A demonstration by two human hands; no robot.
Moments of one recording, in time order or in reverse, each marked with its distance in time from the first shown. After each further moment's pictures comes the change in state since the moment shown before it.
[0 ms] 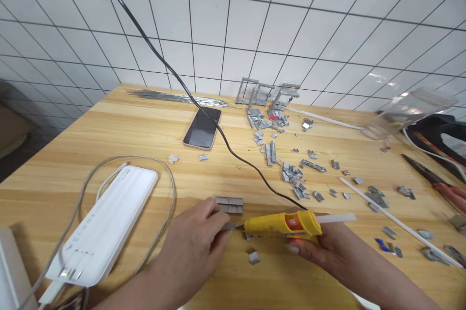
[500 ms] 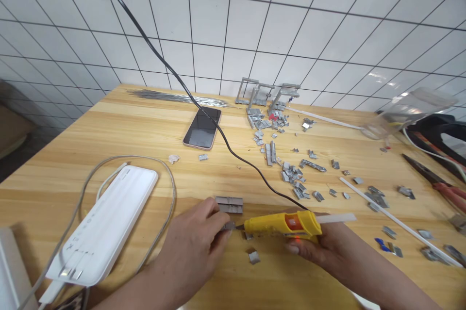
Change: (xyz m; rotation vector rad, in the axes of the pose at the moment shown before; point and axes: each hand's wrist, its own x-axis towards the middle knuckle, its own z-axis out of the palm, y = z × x) left_hand 0.001 0.000 0.000 -0.003 -0.010 -0.003; right_hand 0.001 -0.001 0.001 0.005 0.003 -0.006
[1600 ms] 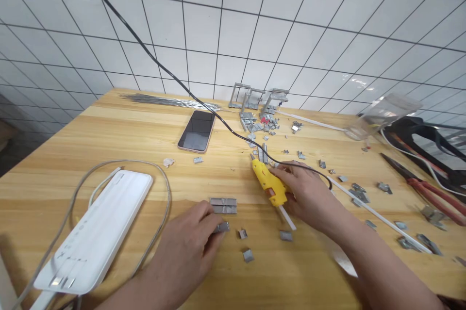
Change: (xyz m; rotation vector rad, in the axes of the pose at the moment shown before) left_hand -0.003 -0.004 0.001 -0.034 0.008 0.027; right_hand 0.051 0.033 -0.025 -0.877 0.425 -0.237
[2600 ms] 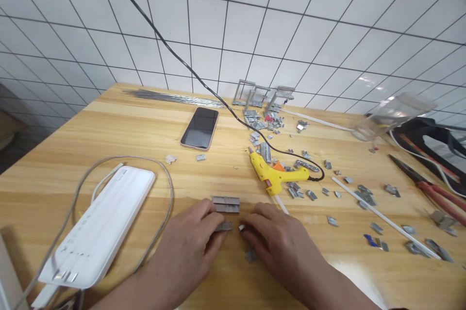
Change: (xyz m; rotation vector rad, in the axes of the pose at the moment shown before) left_hand 0.000 0.002 -0.003 0.016 -0.027 -0.015; right_hand -0.021 -0.097 -0.007 0.397 -0.156 -0.022
